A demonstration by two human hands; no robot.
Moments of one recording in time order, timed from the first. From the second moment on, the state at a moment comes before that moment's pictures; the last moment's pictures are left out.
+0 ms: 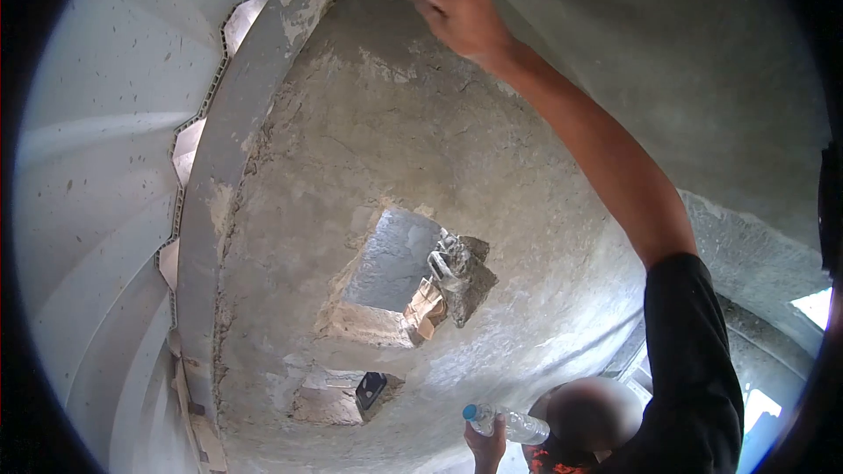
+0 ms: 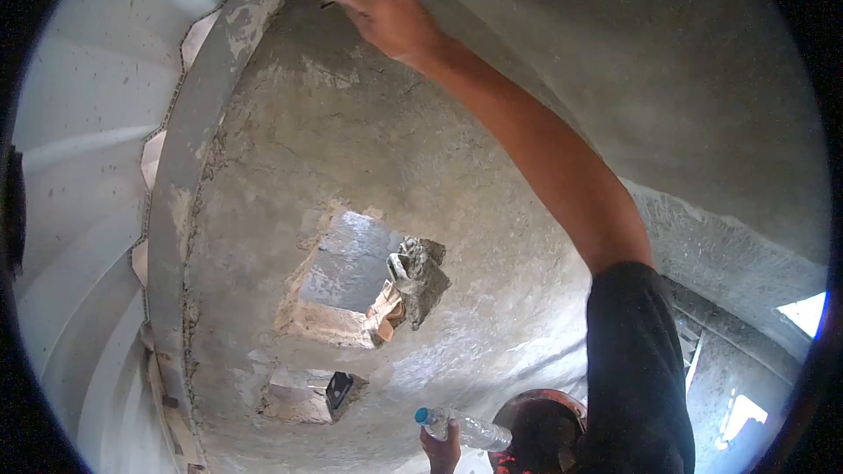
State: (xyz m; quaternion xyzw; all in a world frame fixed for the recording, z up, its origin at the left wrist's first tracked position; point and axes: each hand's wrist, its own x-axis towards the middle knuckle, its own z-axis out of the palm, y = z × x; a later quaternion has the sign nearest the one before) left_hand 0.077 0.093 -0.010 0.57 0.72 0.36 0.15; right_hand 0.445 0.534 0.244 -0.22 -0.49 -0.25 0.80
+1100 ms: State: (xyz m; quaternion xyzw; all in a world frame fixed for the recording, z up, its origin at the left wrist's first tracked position) left_hand 0.002 0.047 -0.010 0.44 0.70 0.54 0.14; right_hand 0.206 0.059 -0.183 -0.41 -0.83 0.38 0.00
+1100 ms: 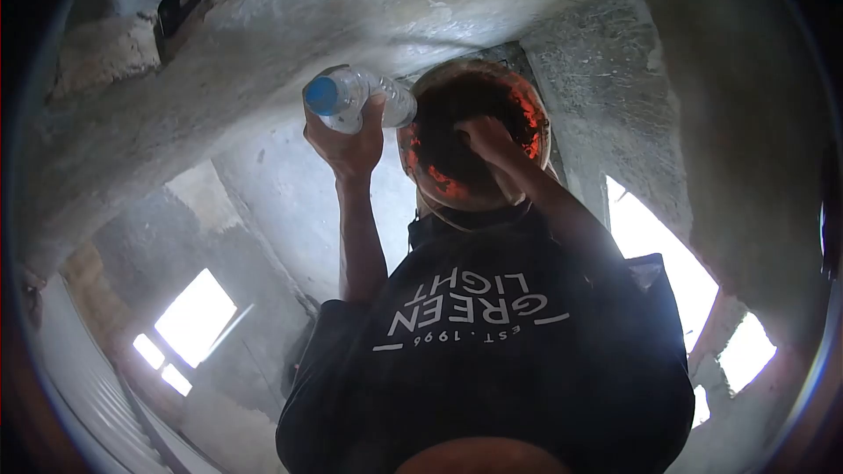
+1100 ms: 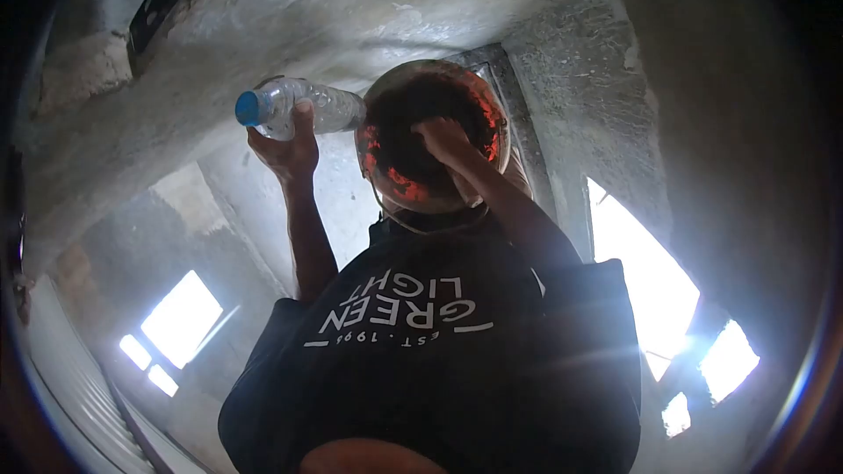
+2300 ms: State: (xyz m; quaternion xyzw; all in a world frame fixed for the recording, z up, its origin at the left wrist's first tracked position) left_hand -0.008 0.023 -0.012 0.42 0.73 0.53 0.11; right_hand 0.234 0.083 -0.151 -0.31 -0.77 0.51 0.25
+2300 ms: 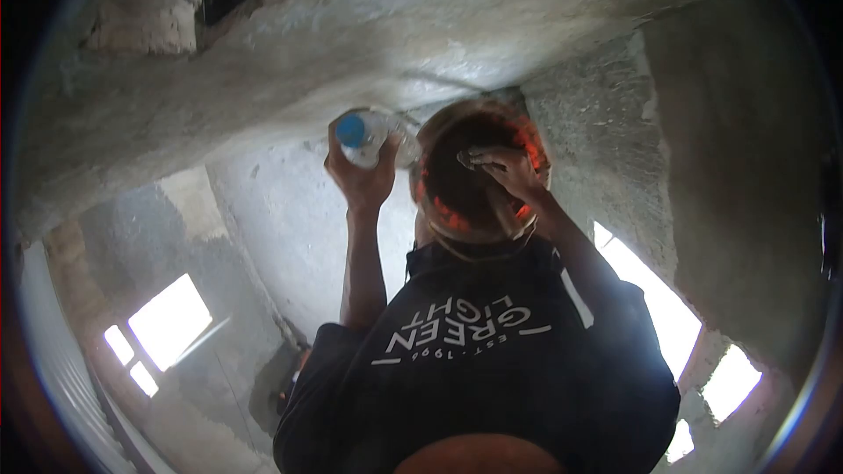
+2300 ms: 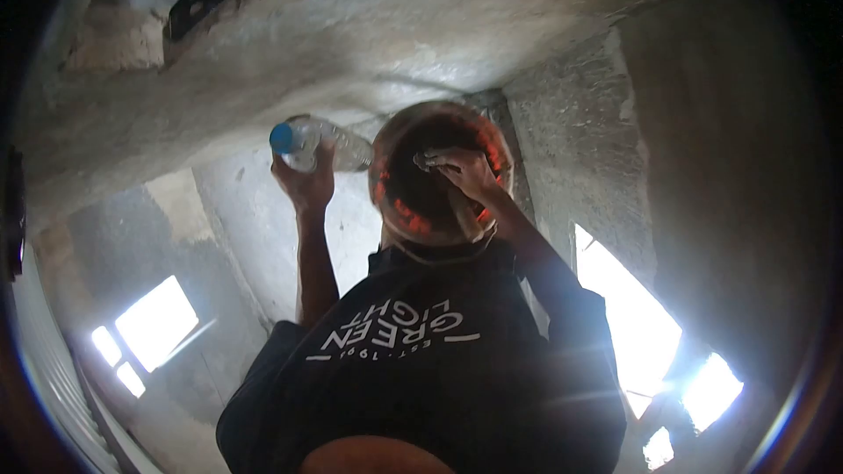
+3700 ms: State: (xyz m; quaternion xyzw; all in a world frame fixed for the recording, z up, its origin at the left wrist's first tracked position) left_hand 0.042 0.086 -0.015 0.51 0.77 0.36 0.10; right_hand 0.492 0.557 0.278 -0.31 -0.45 -0.26 0.79
